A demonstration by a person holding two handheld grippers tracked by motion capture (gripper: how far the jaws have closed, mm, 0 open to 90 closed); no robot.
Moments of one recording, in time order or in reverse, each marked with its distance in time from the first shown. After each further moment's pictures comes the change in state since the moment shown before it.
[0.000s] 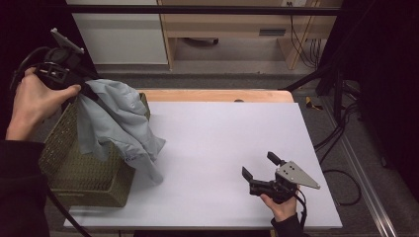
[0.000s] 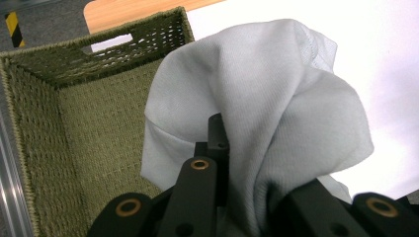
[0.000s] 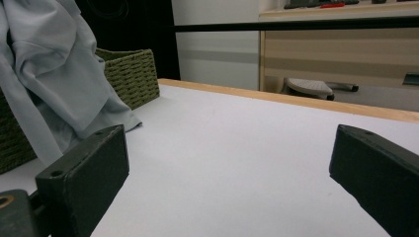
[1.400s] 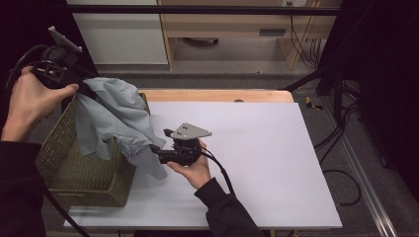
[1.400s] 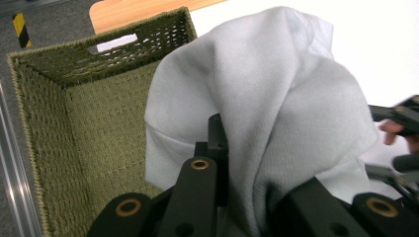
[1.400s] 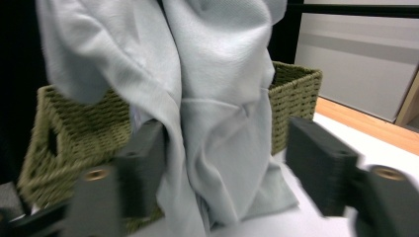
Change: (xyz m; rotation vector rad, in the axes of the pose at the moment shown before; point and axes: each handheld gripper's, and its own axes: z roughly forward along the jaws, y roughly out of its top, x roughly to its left) left arm -0.001 0.001 -0.005 0.003 0.015 0.003; right arm 0.147 0.067 0.173 0.124 0.421 -0.082
